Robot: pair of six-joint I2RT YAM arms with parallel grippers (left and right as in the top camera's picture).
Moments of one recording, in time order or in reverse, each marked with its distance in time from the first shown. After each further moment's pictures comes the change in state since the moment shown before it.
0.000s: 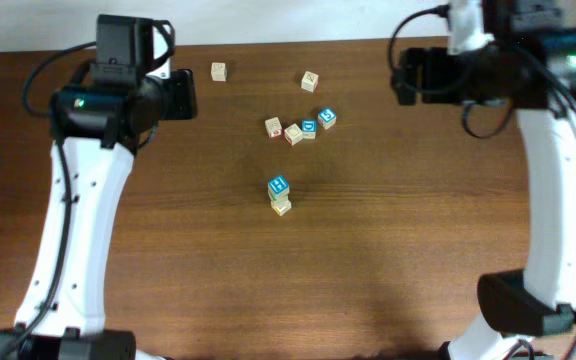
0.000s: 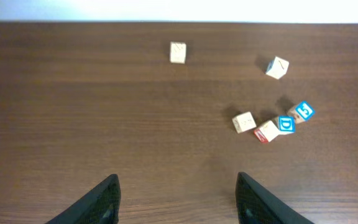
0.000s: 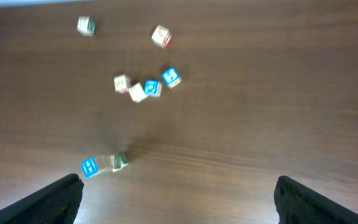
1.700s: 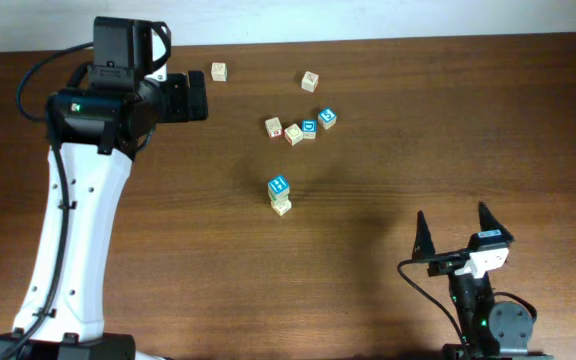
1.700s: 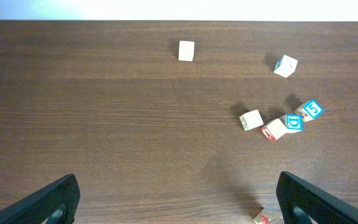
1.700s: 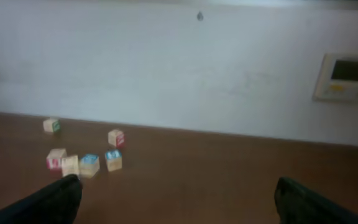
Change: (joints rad) left arm 0.000 -0.014 0.000 -0.020 -0.032 -0.005; right arm -0.201 -1.803 -2.428 1.672 -0.038 -0.178
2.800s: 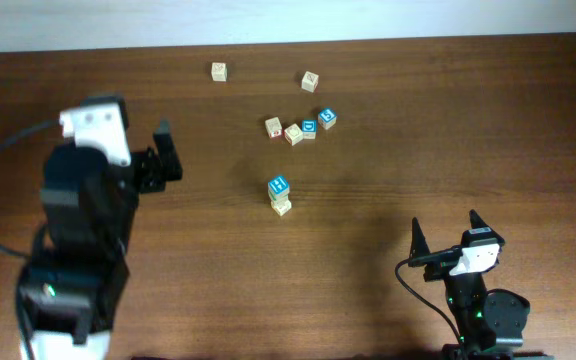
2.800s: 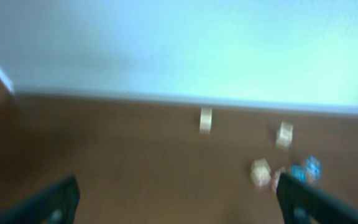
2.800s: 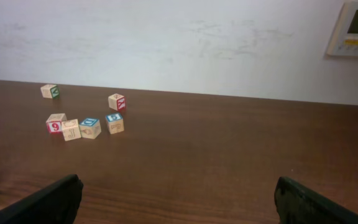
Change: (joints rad) left arm 0.009 -0.665 -0.679 0.509 -0.126 0.011; right arm 0.000 -0.006 -0.007 -0.139 0.001 -0.002
